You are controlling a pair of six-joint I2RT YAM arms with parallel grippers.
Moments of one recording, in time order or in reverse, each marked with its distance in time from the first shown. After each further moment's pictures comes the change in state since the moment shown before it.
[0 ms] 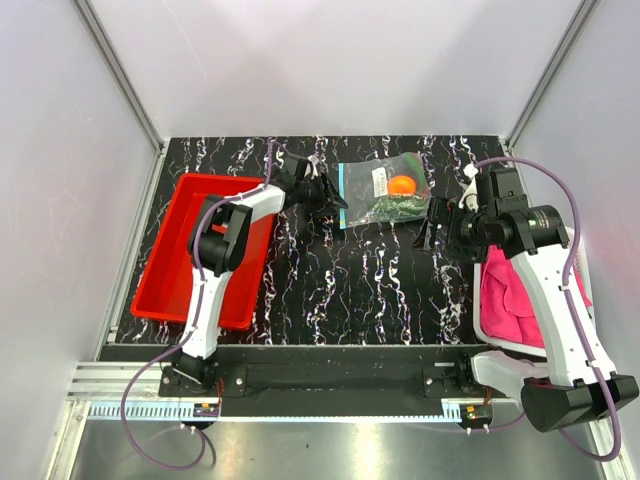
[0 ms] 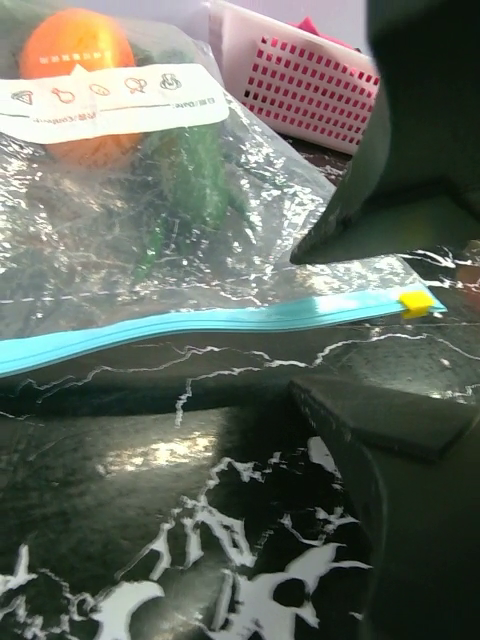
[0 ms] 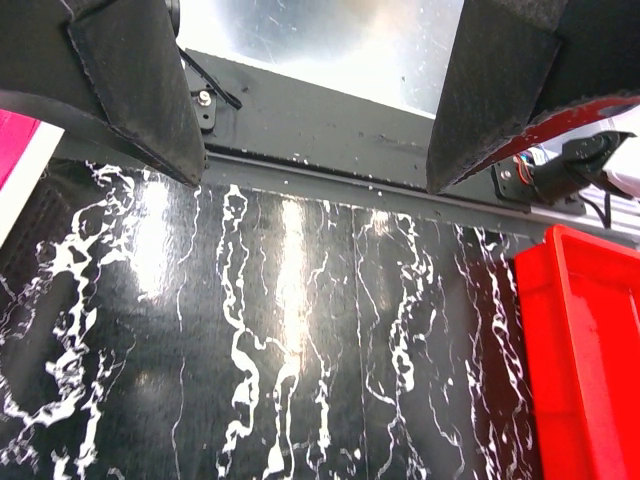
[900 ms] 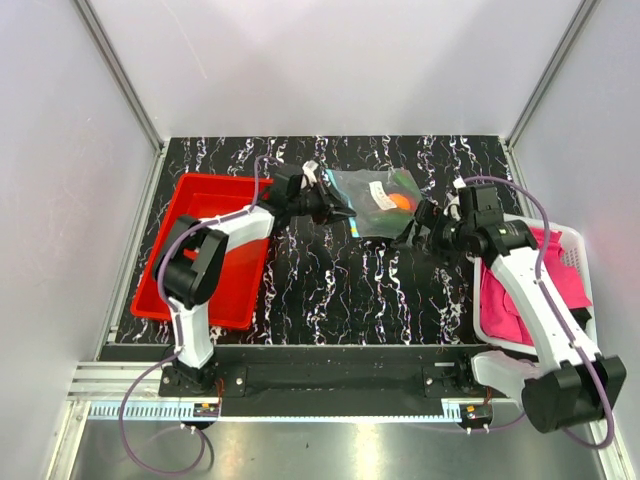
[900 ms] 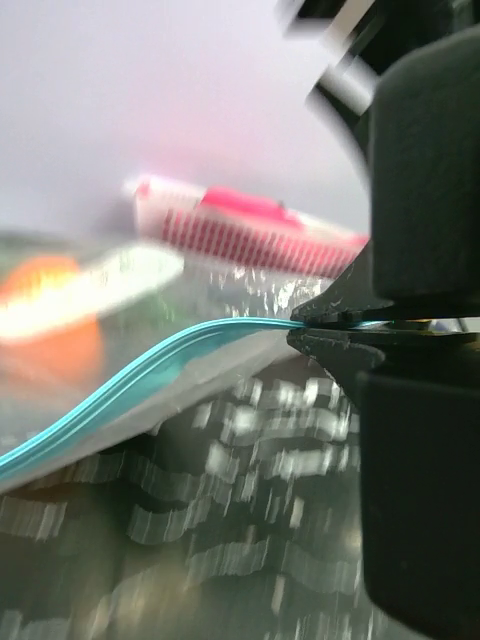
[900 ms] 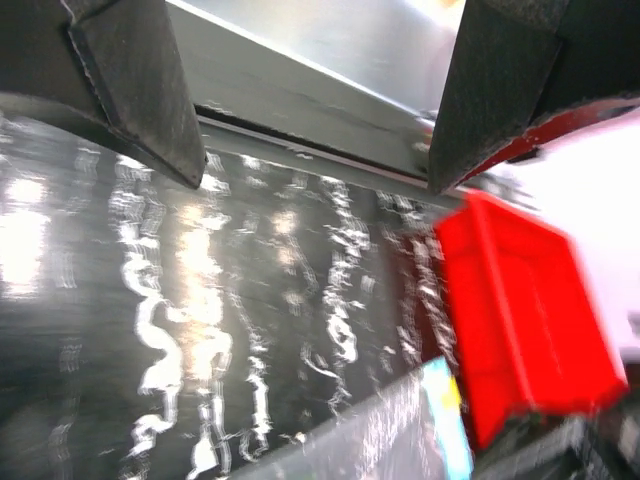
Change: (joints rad) left arm -0.072 -0.369 -0.439 0.313 0.086 -0.339; right arm 0.009 -0.028 -0.295 0.323 -0.114 0.178
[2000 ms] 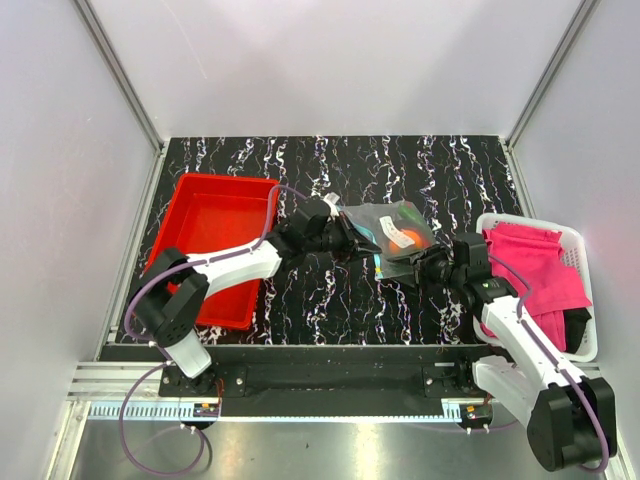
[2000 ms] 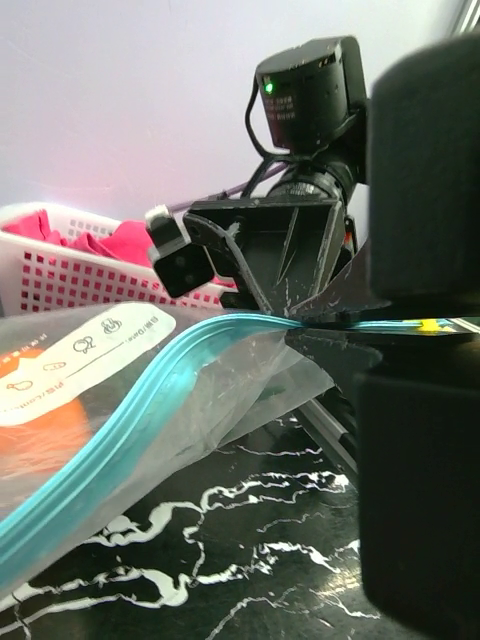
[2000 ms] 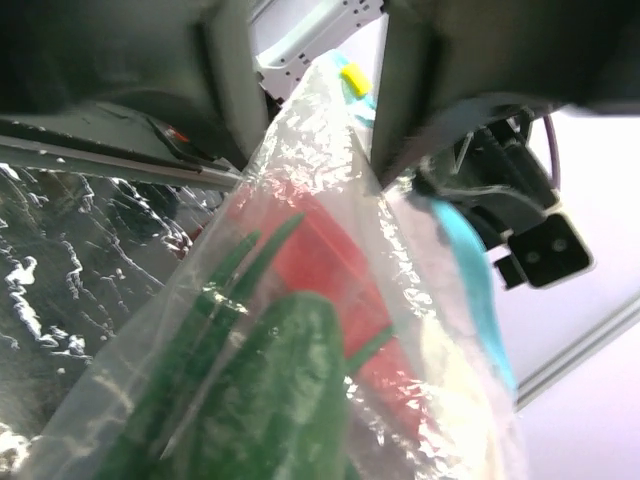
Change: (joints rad) left arm -0.312 -0.306 -0.228 -0.002 -0.239 -0.238; right arm 0.000 -0.185 -0.594 0.607 -0.133 0.998
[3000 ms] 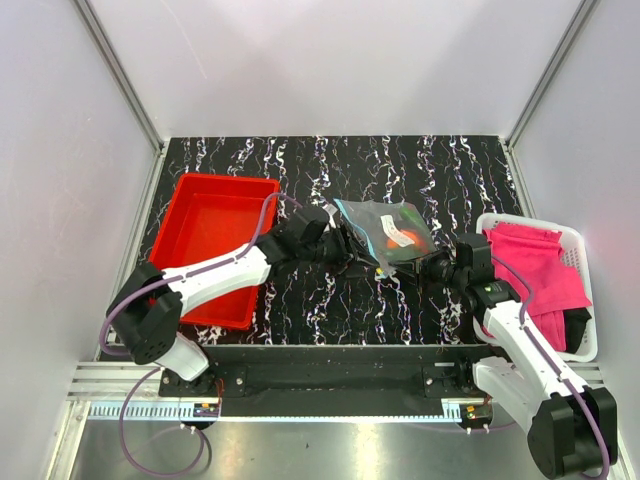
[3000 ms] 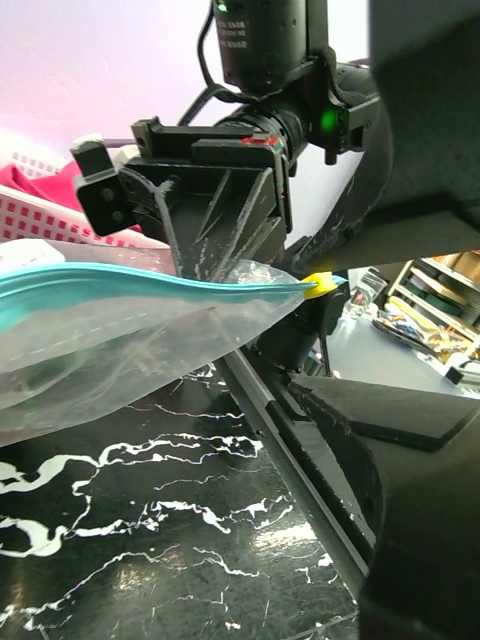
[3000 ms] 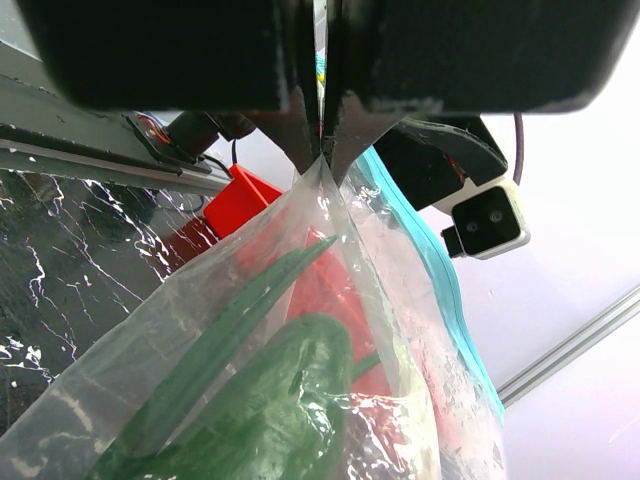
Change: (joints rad) left arm -0.048 -0.135 -0.003 -0.286 0.002 0.039; right arm 0.000 -0.047 -0.008 0.034 -0.011 0.040
